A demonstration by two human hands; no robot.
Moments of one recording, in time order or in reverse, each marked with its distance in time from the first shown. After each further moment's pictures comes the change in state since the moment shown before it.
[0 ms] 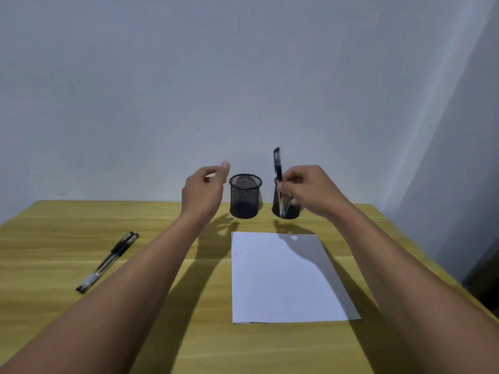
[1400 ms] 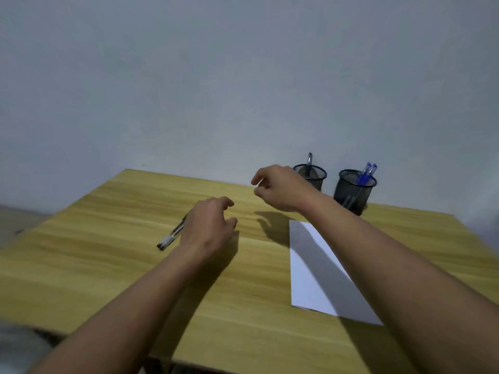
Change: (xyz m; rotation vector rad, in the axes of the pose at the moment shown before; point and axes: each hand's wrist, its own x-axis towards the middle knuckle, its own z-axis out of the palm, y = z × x) left_hand -0.059 -0.053 -0.111 0.940 0.026 0.144; right_hand 0.010 -0.070 0.140 -0.486 -0.362 -0.316
